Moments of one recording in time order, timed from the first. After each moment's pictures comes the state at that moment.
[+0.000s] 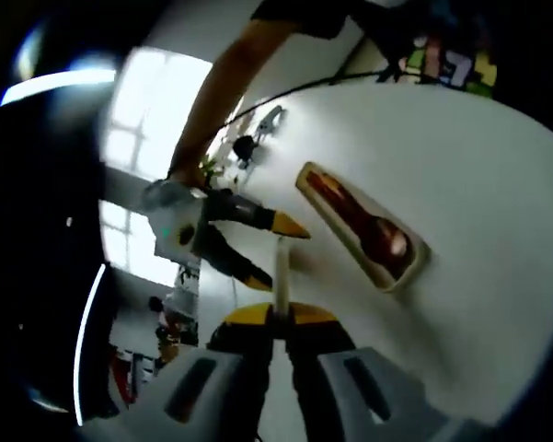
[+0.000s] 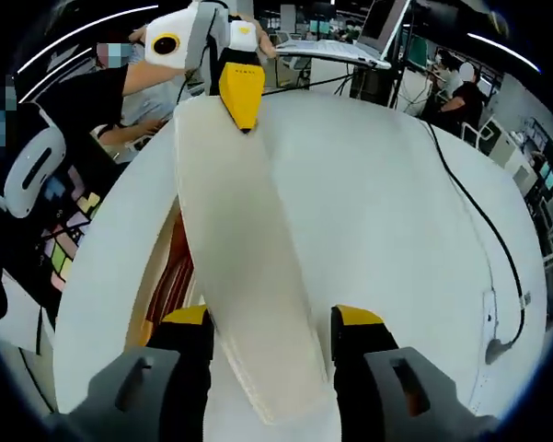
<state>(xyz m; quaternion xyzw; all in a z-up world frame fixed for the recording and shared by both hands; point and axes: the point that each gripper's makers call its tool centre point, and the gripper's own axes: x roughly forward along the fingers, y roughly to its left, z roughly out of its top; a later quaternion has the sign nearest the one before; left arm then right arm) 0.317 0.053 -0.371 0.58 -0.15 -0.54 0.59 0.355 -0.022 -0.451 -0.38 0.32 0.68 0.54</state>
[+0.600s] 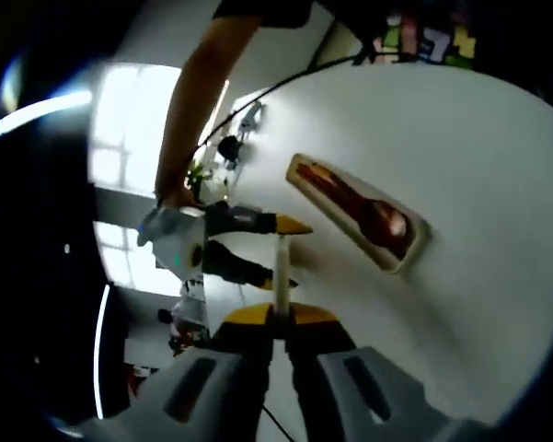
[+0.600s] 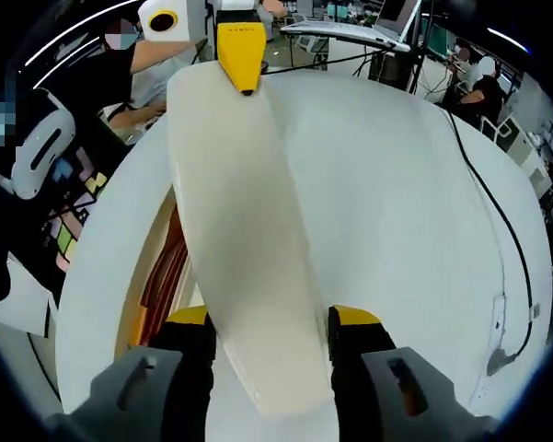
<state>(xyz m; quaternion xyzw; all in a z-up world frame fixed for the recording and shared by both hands) 0.323 0.054 -0.367 0.61 -0.17 -0.53 0.56 0.354 -0.026 -0.461 -0.40 0.35 0.68 0.51</state>
